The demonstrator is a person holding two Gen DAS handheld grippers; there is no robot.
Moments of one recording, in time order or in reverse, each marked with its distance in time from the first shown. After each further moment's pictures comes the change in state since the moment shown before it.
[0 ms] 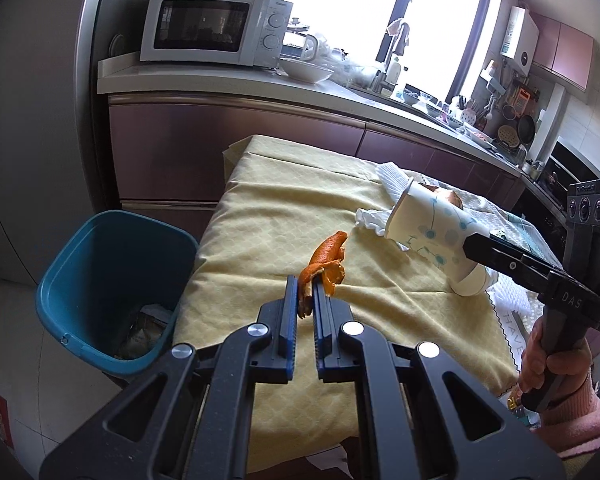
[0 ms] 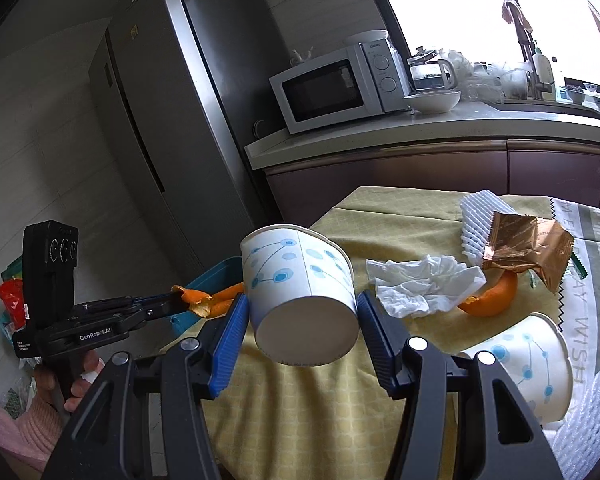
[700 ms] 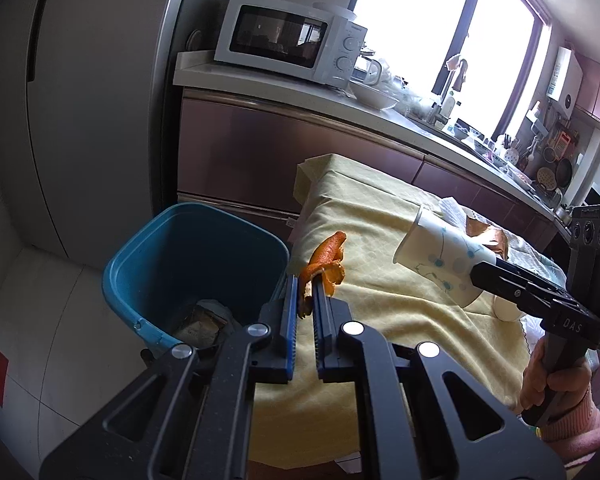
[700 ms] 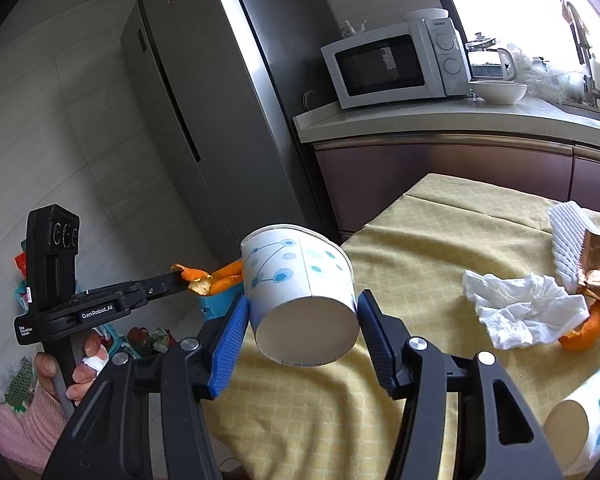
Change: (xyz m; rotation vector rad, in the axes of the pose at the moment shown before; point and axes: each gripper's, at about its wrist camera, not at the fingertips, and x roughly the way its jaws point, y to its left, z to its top) left arm -0.041 0.078 -0.007 -0.143 -0.062 0.126; right arm 0.062 0.051 0.012 -0.081 0.094 0.121
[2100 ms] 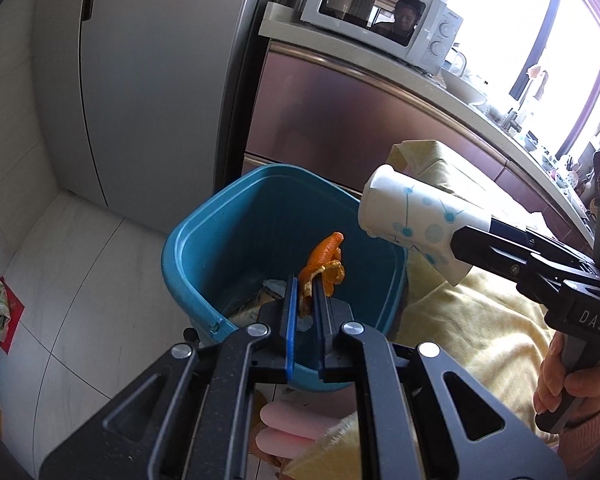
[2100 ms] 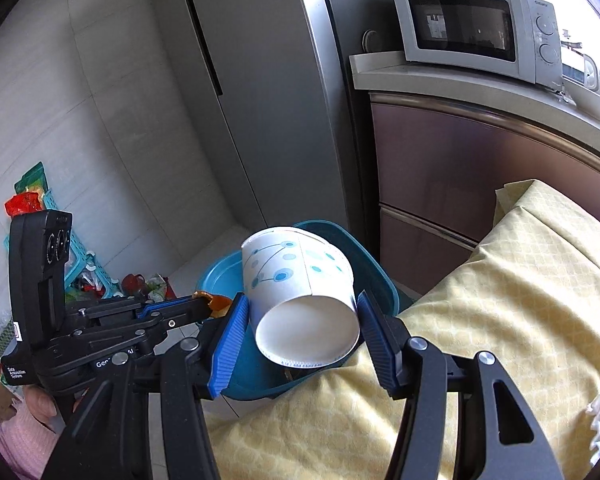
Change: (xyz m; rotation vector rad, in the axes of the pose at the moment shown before) left arm 0.064 0.092 -0.005 -0.163 0.099 0.179; right arm 0.145 0.053 0.039 -0.150 0.213 0.031
